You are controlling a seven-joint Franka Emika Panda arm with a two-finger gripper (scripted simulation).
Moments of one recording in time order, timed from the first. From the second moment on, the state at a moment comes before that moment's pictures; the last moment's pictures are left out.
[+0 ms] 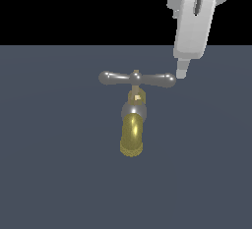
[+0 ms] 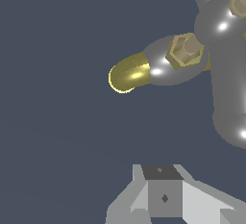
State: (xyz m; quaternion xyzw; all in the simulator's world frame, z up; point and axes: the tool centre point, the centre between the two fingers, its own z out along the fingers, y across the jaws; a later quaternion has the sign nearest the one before) arm -0.139 -0.113 0.241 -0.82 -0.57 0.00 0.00
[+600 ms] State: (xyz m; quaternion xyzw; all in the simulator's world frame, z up) arm -0.112 -0.114 0.206 -0.78 -0.63 0.00 0.00
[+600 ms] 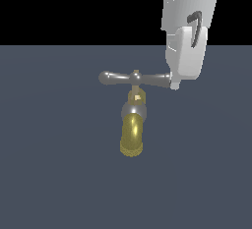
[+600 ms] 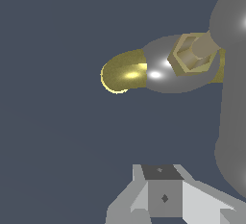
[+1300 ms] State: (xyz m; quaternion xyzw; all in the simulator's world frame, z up) arm -0.104 -0.114 0.200 -0.77 -0.64 0.00 0.00
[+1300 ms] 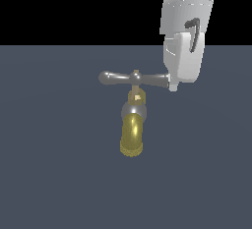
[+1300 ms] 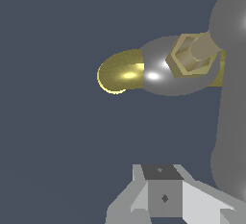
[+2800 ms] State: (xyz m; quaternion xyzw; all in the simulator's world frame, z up) arm -0.035 -0.142 0.198 -0.77 -0.64 0.00 0.00
